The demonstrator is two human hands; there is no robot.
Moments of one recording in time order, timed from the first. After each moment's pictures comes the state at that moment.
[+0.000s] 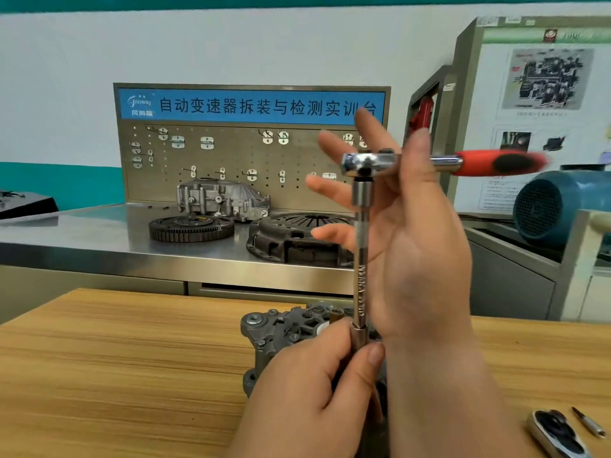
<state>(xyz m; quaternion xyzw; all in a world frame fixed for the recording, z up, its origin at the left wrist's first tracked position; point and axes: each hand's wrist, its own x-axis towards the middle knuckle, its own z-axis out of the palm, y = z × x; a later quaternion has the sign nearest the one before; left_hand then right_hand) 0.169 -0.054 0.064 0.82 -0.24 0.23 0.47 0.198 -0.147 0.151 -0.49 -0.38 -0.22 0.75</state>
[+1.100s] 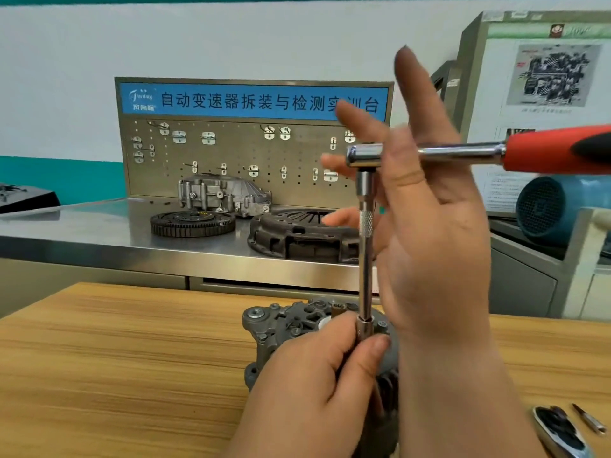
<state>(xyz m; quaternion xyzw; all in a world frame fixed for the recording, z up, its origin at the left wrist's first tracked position) 0.169 -0.055 0.063 0.81 -0.24 0.27 0.46 0.193 -0.148 0.154 -0.51 -0.43 -0.31 0.68</state>
